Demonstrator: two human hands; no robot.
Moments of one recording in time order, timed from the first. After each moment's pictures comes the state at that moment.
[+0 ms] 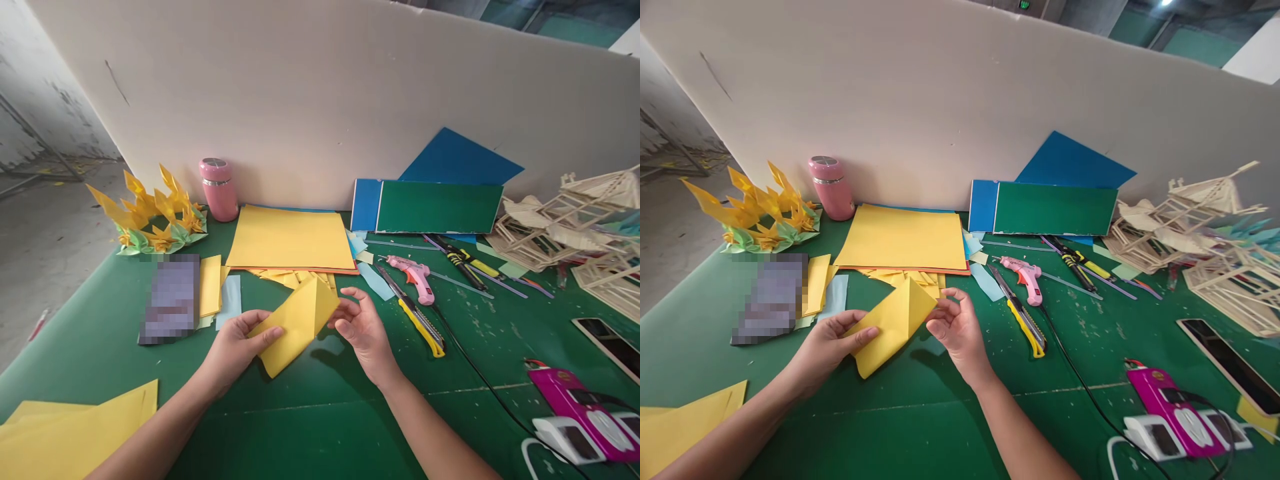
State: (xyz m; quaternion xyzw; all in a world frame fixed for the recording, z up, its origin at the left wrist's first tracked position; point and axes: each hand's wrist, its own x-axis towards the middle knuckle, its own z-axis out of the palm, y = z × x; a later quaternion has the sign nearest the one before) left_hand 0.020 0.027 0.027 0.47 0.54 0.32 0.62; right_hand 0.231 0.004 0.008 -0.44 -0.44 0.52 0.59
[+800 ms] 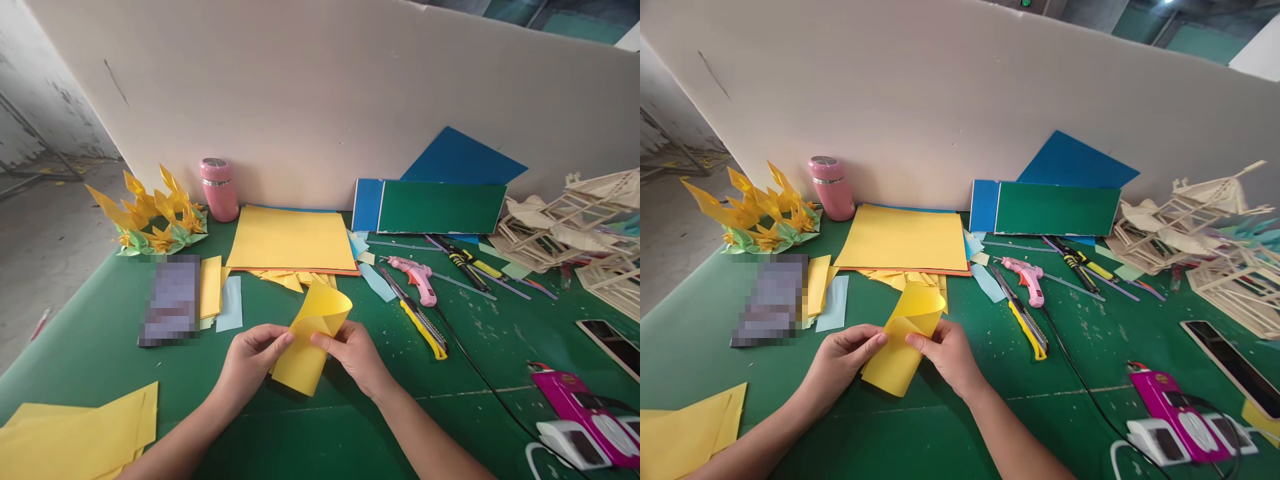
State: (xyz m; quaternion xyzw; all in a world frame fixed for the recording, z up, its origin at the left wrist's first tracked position) left_hand 0.037 0.012 0.024 0.51 0.53 0.38 0.56; right_hand 0.214 -0.001 0.014 -0.51 -0.41 0.60 0.46
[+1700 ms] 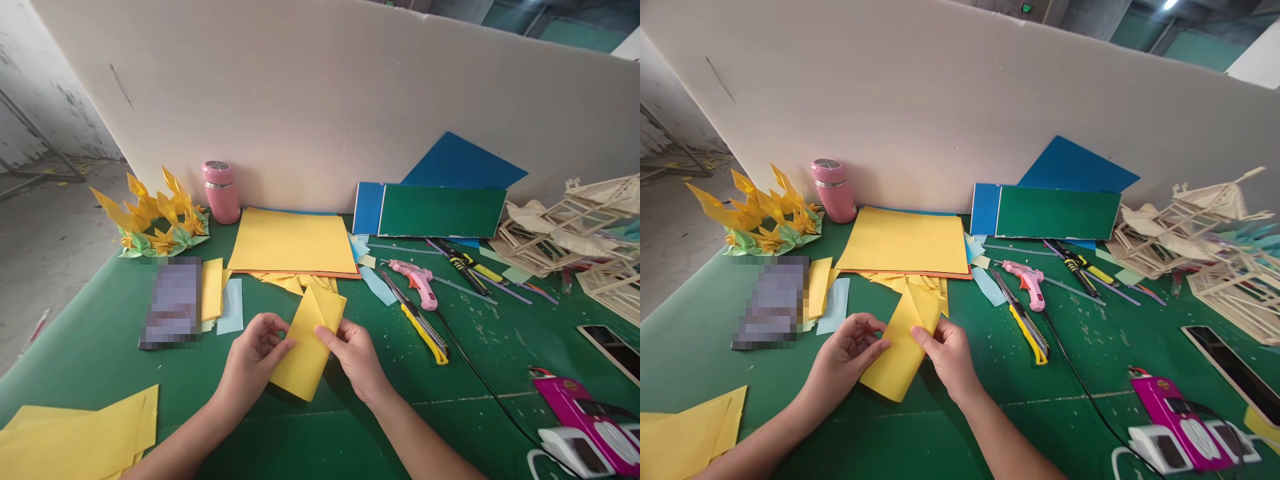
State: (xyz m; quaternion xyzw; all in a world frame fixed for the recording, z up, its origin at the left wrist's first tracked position) left_hand 0.037 0.011 0.017 0.57 0.52 0.43 0.48; right_hand 0.206 -0.001 0.018 -0.51 -0.35 0.60 0.51
